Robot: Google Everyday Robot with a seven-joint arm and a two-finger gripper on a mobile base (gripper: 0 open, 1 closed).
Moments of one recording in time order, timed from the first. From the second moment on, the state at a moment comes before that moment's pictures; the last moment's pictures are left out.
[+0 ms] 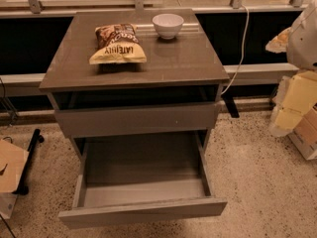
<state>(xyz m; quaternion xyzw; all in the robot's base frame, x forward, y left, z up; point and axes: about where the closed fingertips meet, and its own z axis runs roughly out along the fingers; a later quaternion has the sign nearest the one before) 0.438 -0.216 0.979 -0.60 0.78 -0.04 0.16</state>
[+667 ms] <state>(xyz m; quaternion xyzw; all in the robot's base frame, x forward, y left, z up) 0.444 -0.208 0.980 -0.58 0.79 -0.03 0.20</state>
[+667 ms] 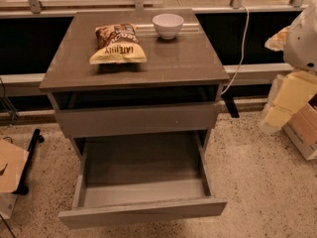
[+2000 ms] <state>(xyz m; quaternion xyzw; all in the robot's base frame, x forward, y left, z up) 0.515 -0.147 1.004 -0.51 0.77 0.03 0.38</state>
